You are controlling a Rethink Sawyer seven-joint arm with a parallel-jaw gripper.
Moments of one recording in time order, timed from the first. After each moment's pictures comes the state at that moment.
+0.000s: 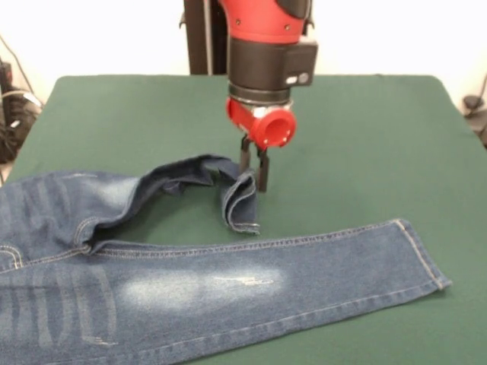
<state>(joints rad) -0.22 -0.51 -0.01 1.69 -0.07 0.14 2.78</state>
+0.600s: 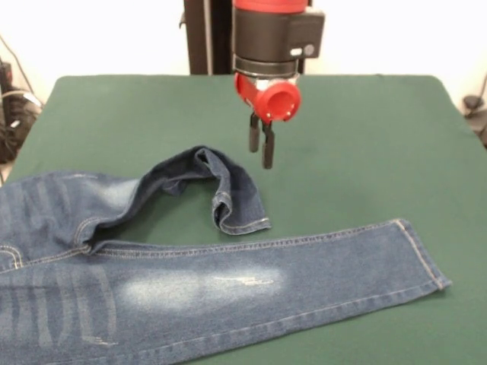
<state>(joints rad) -0.23 -0.59 0.00 1.79 0.02 0.15 2.78</state>
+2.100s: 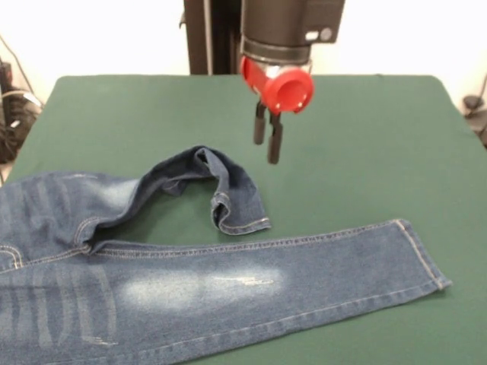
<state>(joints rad) -0.12 -0.58 -0.10 1.64 0.09 0.33 2.78</state>
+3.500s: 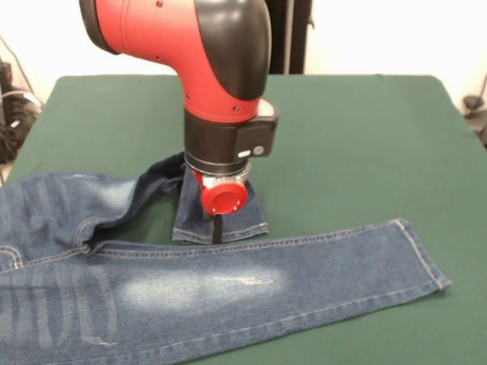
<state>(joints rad) -0.19 -0.28 -0.13 1.34 0.09 0.40 2.78</state>
